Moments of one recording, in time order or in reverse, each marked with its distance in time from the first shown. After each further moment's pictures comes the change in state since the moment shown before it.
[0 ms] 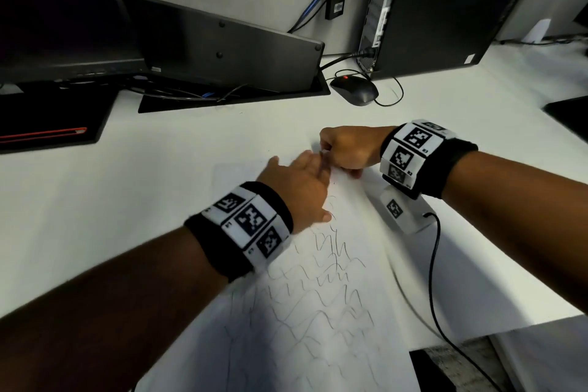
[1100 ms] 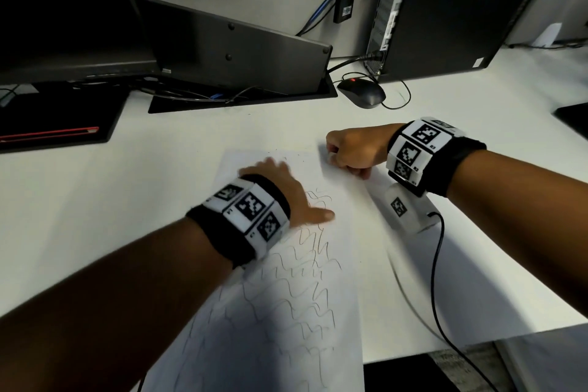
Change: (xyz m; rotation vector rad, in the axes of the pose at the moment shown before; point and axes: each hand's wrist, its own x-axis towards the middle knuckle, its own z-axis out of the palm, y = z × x) left_hand -0.011 -0.012 -0.002 -0.073 -0.161 -0.287; right_hand 0.008 0.002 0.002 0.081 -0.044 0.068
